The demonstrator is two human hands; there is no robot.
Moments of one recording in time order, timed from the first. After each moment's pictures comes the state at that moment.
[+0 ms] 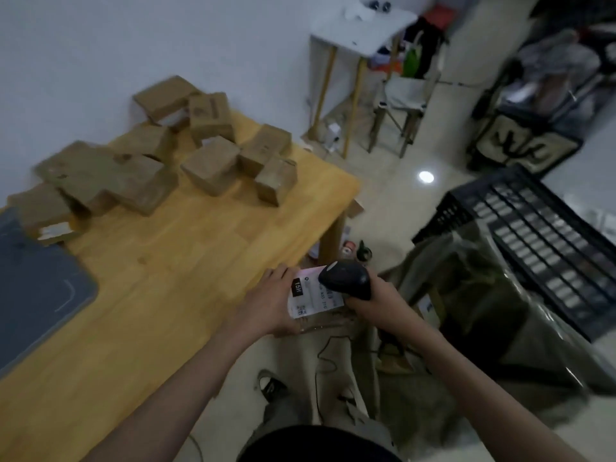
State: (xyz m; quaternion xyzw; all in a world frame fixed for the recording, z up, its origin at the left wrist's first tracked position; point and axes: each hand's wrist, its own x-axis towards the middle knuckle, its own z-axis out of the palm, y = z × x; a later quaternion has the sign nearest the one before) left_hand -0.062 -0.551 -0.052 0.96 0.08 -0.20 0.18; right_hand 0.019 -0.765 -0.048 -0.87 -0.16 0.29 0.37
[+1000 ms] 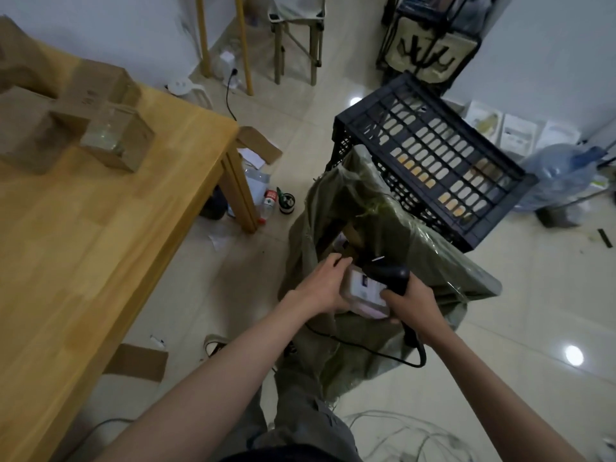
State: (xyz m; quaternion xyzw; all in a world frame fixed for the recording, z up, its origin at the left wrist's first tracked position) left_hand 0.044 -0.844 -0.158 0.88 -0.09 -0.34 0.32; right_hand 0.026 -1.037 -0.118 -0.87 0.20 0.26 0.38
